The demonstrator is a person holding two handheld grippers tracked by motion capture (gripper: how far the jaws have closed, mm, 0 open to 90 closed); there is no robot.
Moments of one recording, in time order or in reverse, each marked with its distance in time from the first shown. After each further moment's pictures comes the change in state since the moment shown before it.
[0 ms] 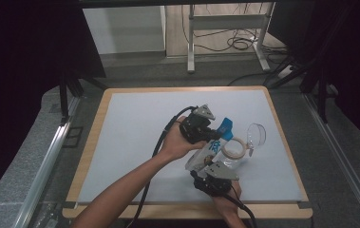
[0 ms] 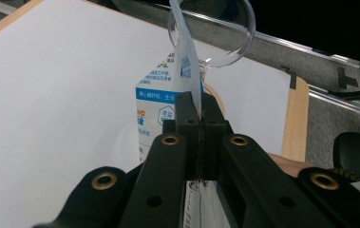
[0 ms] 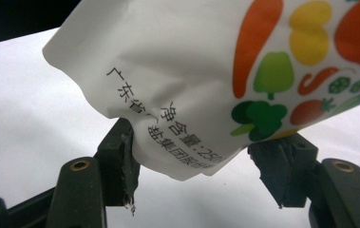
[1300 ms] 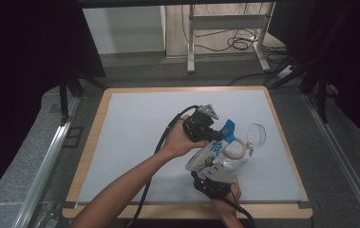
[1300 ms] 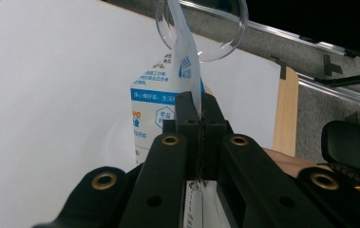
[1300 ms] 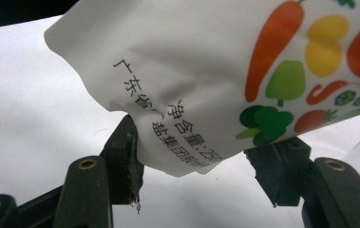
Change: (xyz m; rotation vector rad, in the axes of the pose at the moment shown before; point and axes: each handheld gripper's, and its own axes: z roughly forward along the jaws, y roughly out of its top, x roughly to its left) left arm 0.004 0.007 0.010 0.066 -0.053 0.021; right arm 0.009 -0.001 -0.003 0.007 -0.064 -0.032
